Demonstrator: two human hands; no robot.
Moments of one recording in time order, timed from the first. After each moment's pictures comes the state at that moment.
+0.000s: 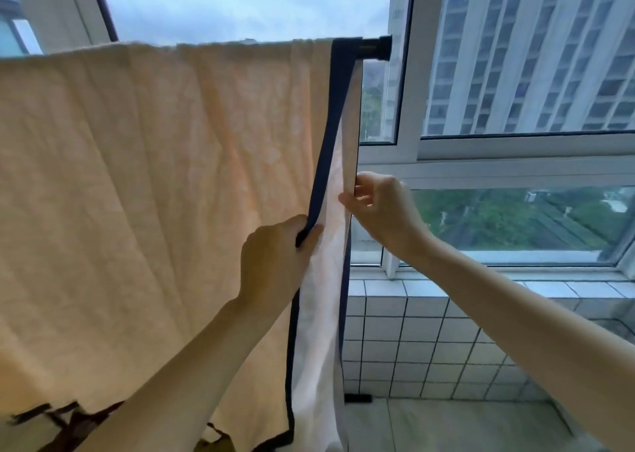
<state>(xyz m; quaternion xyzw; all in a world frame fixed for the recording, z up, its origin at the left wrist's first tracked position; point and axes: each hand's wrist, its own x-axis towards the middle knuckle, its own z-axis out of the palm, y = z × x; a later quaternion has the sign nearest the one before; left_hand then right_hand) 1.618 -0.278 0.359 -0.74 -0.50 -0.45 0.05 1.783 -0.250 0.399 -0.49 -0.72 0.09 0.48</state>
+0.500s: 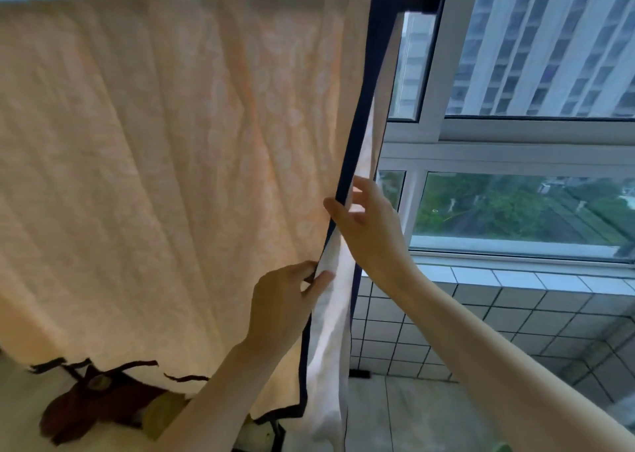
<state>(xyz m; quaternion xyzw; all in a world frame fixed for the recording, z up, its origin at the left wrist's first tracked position) 1.599 -0.295 0.264 -0.73 -0.51 -0.45 -0.02 1.734 -0.278 0.358 -0.51 -0.63 0.29 0.51</state>
